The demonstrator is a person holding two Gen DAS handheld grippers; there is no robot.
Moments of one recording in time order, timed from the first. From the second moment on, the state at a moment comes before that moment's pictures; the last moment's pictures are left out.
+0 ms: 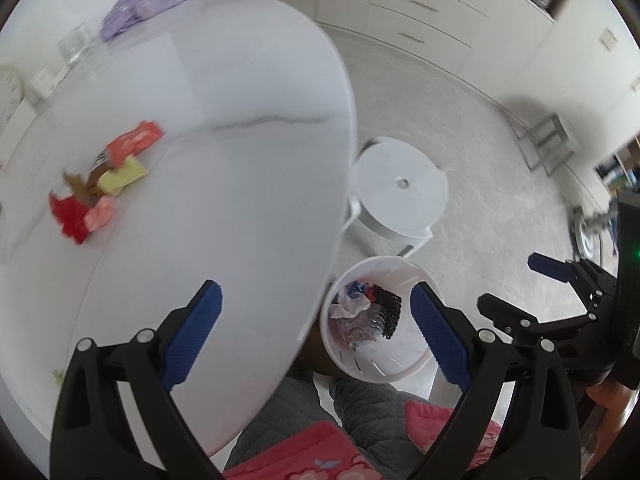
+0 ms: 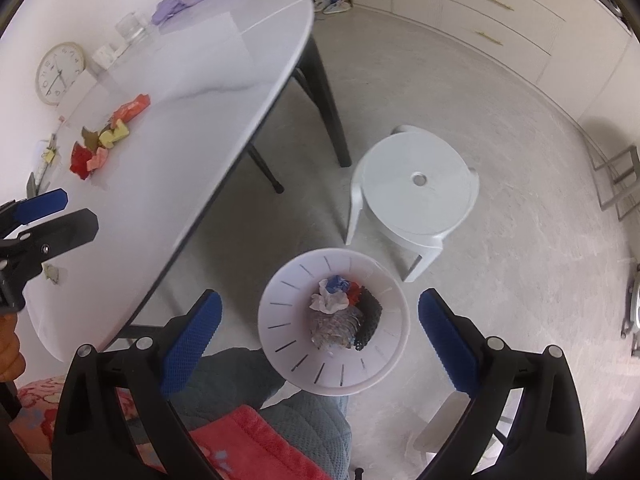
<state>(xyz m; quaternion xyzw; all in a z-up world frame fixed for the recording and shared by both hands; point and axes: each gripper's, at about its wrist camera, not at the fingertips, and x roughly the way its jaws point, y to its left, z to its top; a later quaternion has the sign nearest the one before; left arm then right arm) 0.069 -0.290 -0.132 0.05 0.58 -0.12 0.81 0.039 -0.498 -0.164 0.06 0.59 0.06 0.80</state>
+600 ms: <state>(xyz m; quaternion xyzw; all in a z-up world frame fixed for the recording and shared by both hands) -0.002 -0.035 -0.171 -0.15 0.56 0.20 0.79 0.098 -0.312 -0.163 -0.07 0.59 0.26 0.76</state>
